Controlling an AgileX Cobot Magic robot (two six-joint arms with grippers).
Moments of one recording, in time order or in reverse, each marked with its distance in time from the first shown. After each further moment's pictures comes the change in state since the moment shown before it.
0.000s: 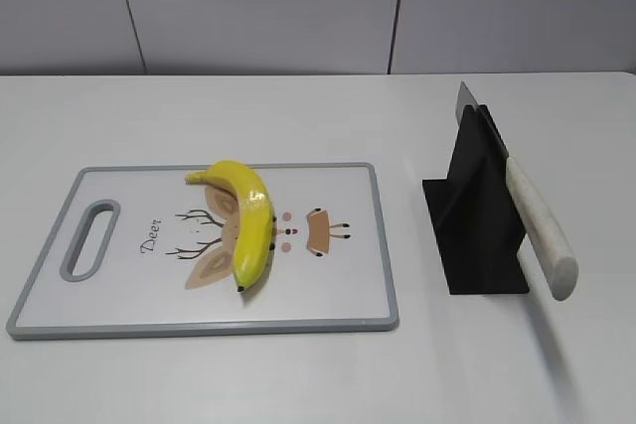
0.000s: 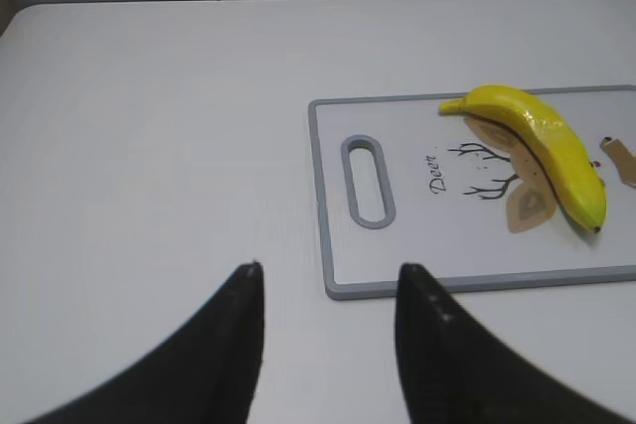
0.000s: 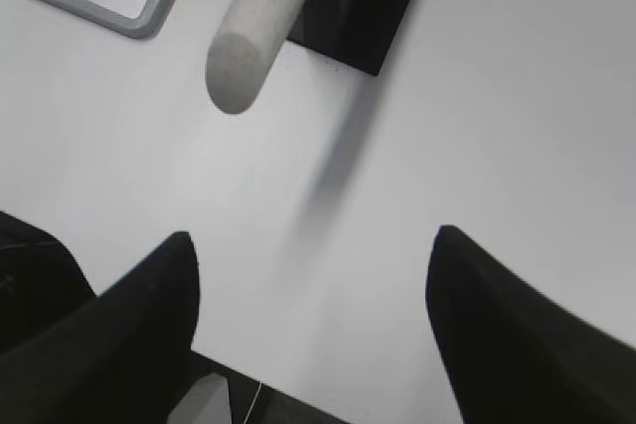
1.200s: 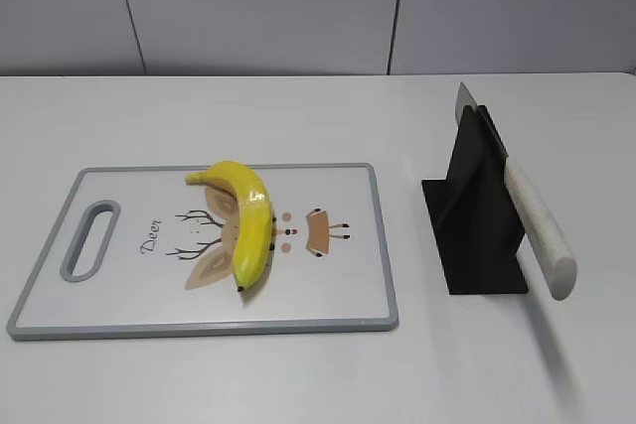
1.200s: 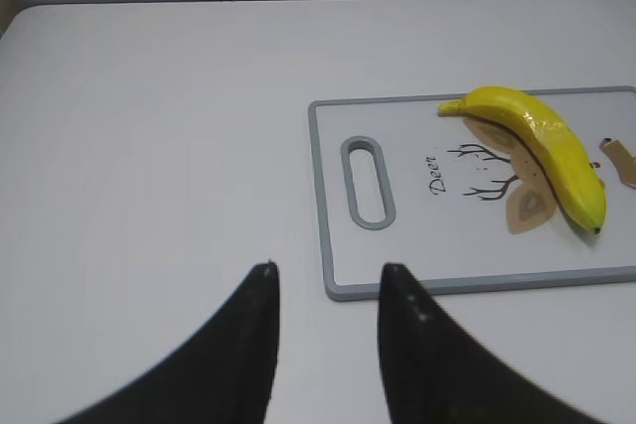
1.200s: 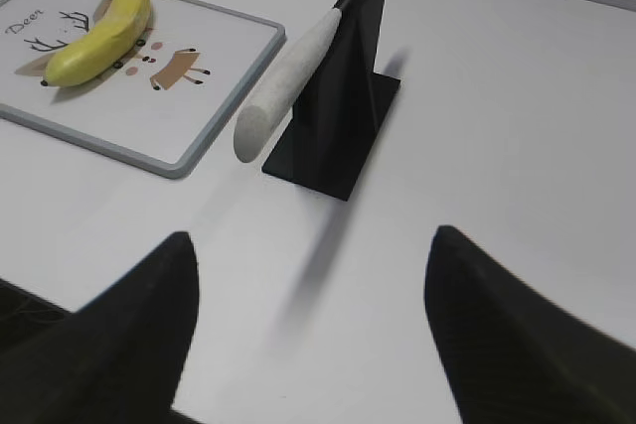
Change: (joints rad) left arm 0.000 0.000 0.000 0.000 -0.001 -0.001; right arm 0.000 -0.669 0.045 -0.006 0.153 -0.029
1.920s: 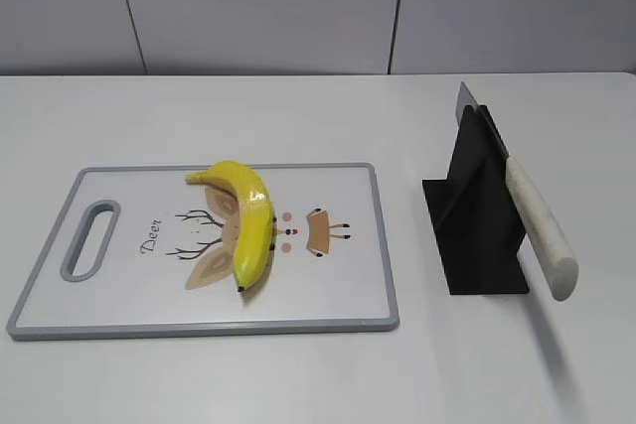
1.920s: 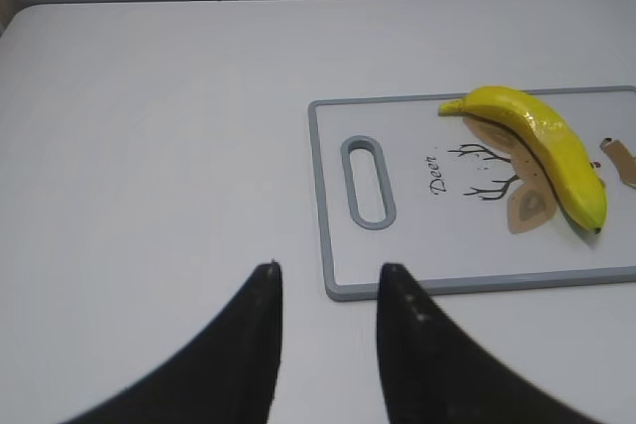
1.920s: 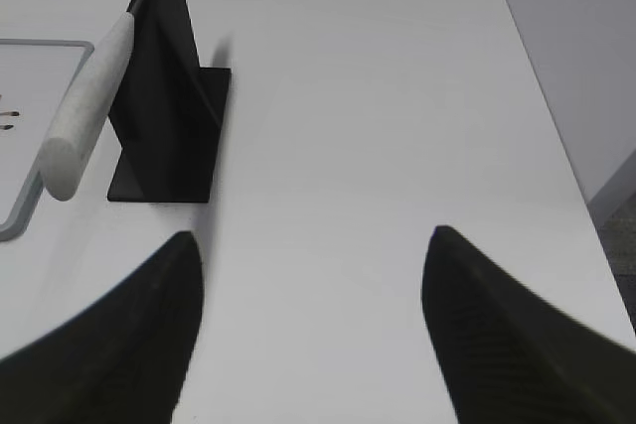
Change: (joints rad) left arm 0.000 0.000 0.000 0.000 -0.001 0.001; right arm -0.385 0.000 0.001 0.002 0.000 0.000
